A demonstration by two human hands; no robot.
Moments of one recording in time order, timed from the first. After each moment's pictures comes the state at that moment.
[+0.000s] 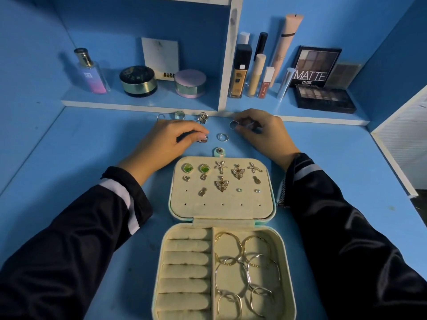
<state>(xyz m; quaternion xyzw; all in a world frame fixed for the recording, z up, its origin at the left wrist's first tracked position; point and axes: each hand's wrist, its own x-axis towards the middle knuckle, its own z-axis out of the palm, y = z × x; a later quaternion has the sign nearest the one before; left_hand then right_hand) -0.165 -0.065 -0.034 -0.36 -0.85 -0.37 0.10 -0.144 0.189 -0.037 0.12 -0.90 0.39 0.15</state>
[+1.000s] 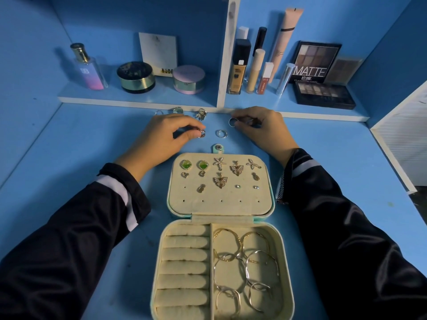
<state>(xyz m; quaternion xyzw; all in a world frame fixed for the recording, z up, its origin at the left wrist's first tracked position) -0.166 -0.066 -0.036 -0.34 -0.85 -0.39 0.09 -0.146 0.188 -0.037 0.09 -0.89 0.41 0.14</state>
